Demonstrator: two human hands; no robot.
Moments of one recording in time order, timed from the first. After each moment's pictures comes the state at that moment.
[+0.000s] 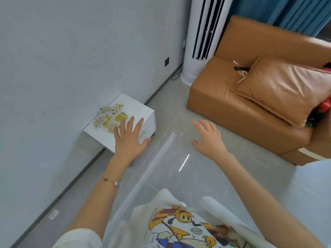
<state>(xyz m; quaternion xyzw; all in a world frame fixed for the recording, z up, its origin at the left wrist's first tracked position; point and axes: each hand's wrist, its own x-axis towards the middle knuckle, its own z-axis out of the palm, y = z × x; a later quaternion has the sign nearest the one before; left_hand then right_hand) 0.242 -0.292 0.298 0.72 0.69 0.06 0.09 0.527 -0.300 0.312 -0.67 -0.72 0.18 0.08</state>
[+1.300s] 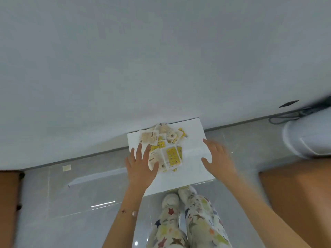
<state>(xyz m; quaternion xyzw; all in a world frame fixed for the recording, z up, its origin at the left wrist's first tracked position) 0.027 -0.011 0.097 0.34 0.91 0.03 0.25 0.210 0.188 0.133 -0.43 -0.85 0.27 -0.12</state>
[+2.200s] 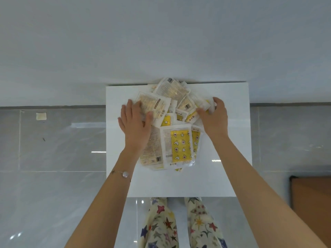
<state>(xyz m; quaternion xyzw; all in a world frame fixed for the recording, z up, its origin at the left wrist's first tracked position) -0.027 0.059 -0.186 0.12 0.94 0.25 0.19 0.077 0.248 -0.164 -0.55 -0.67 0.49 0.01</state>
